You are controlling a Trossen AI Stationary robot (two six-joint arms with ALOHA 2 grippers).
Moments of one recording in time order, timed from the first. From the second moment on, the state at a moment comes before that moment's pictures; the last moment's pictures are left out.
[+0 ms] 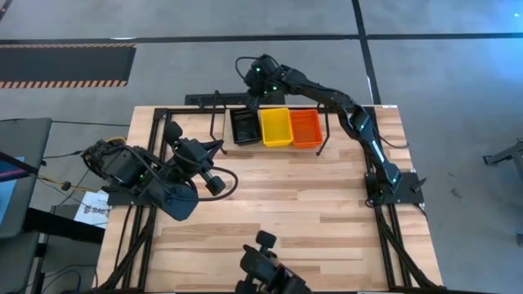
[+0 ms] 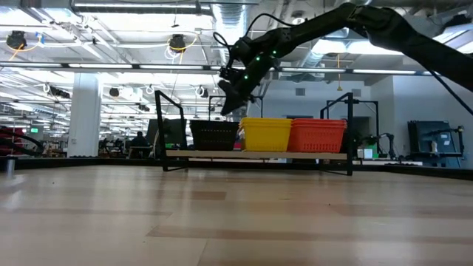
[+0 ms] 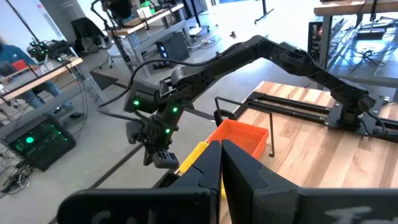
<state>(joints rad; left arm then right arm) -0.54 1.72 2.35 -1.57 -1.21 -0.67 -0.61 2.35 2.26 -0.63 -0.10 -0.22</state>
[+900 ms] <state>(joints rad) -0.54 1.72 2.35 -1.57 -1.18 -0.67 -0.64 2.35 2.26 -0.76 -0.27 -0.27</state>
